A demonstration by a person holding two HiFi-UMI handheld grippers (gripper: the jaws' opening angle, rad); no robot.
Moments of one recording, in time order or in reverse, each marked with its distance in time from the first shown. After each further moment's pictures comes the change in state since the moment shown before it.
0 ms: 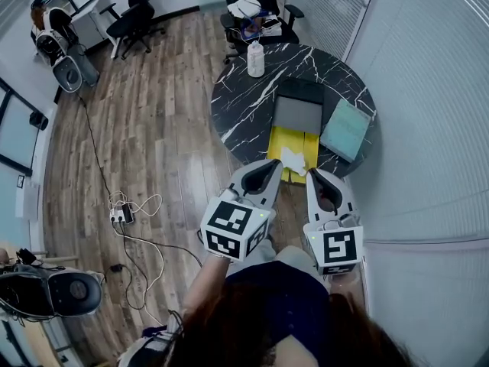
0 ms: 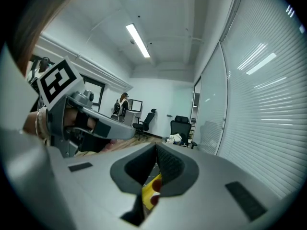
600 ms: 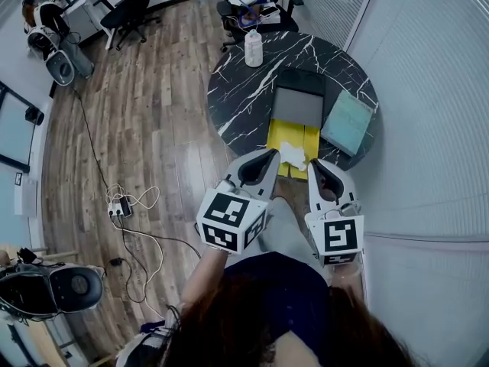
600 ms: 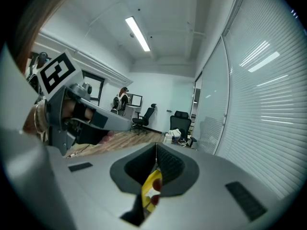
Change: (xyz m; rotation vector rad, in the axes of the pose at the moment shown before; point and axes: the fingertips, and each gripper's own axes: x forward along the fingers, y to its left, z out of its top) left arm 0.019 0.020 0.000 -0.023 0.007 0.012; right arm 0.026 -0.015 -0.018 -0.014 0.067 0.003
